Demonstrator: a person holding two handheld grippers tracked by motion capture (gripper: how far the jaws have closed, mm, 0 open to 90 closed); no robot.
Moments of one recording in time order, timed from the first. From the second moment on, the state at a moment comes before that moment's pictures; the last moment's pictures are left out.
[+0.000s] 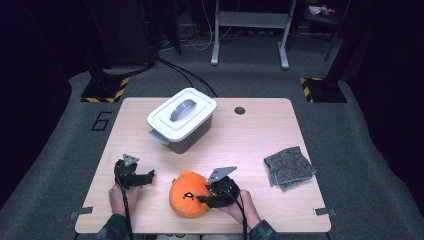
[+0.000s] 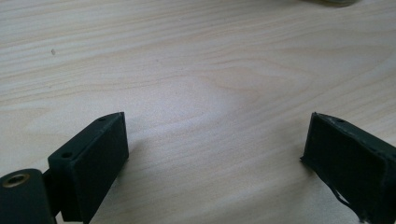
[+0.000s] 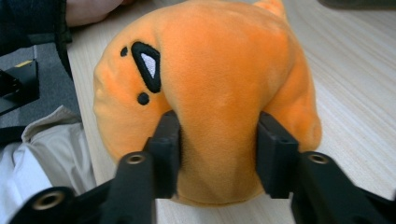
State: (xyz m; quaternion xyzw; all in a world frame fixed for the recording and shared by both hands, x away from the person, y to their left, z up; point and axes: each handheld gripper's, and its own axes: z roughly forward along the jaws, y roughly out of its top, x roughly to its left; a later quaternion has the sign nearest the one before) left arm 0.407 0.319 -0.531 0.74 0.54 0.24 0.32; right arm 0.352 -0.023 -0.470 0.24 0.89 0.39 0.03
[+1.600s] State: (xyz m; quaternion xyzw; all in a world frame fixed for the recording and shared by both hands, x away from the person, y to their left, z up) left arm 0.407 0.319 -0.531 0.74 0.55 0.24 0.32; right arm 0.359 -0.088 -0.427 0.29 0.85 0.41 0.16
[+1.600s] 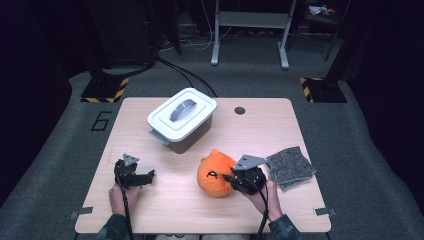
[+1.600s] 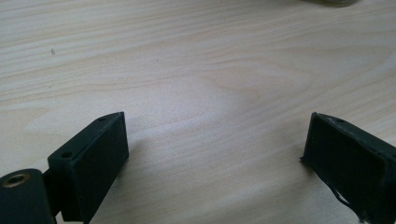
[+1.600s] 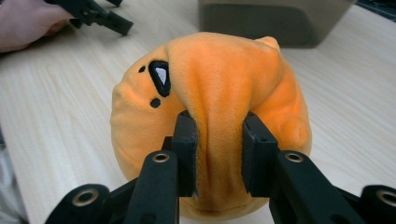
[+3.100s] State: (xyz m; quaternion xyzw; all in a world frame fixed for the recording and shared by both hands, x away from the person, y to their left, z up) left arm 0.368 0.252 -0.507 0.78 0.45 0.15 0.40; right arm 0.375 -0.159 -0.433 0.43 0.80 0.38 0.19
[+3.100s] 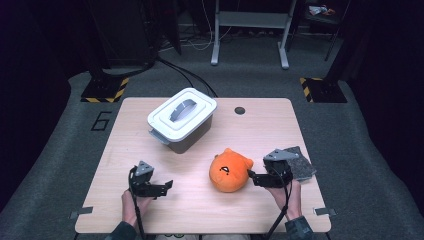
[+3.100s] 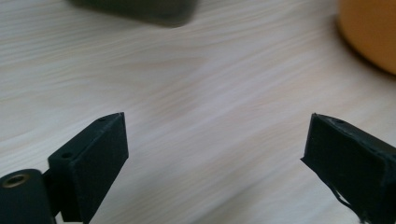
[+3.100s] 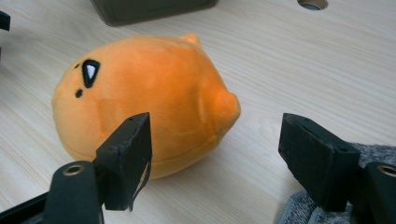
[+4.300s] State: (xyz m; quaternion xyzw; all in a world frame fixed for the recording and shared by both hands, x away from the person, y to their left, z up) left arm 0.417 0.132 -0.496 0.84 0.28 -0.01 0.46; right arm 0.406 -0.151 -0.460 0.45 0.81 0.36 0.08
